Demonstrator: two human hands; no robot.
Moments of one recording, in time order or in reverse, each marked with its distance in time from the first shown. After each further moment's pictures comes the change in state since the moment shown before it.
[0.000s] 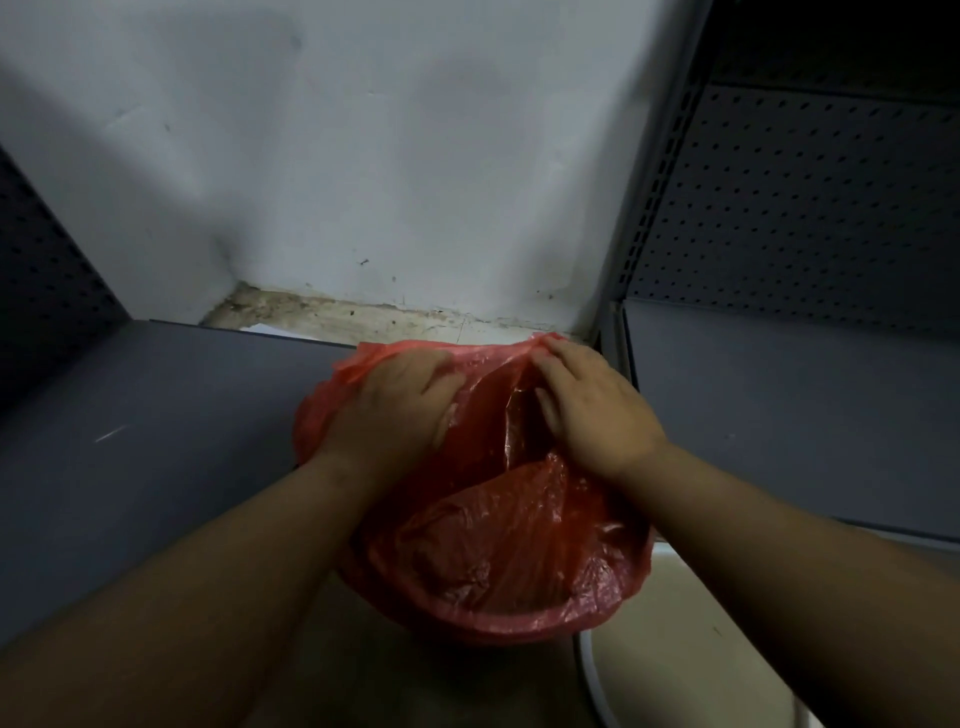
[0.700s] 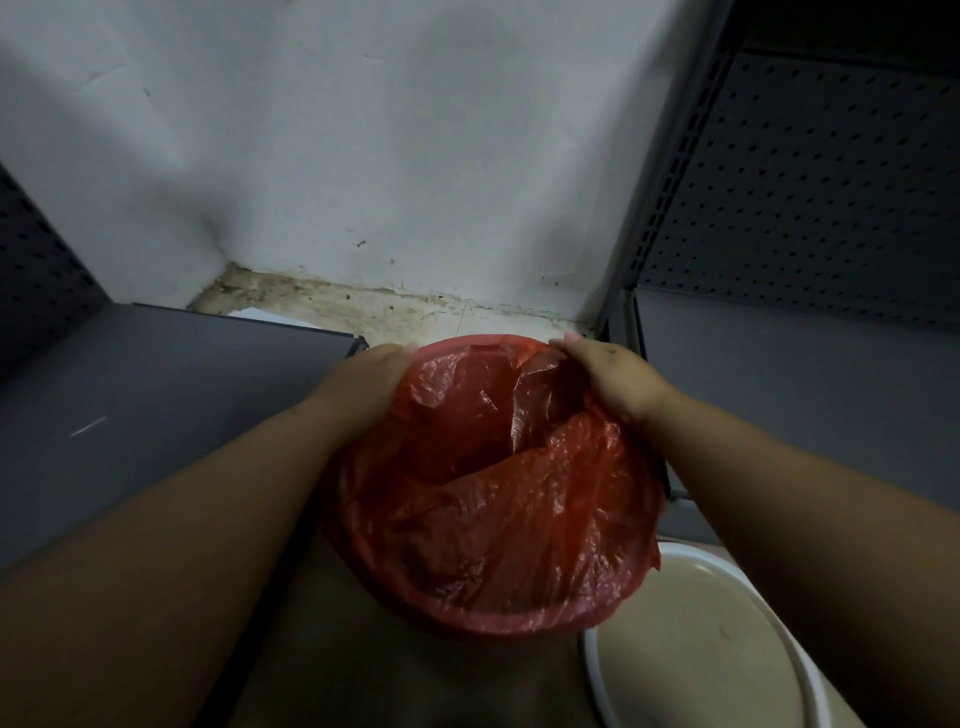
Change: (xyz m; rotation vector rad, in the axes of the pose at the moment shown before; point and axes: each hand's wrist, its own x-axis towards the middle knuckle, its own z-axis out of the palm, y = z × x) left_hand 0.024 -0.032 0.006 -0.656 -0.315 -0.628; right_hand 0.036 0.017 -0.004 0.816 -0.242 0.526
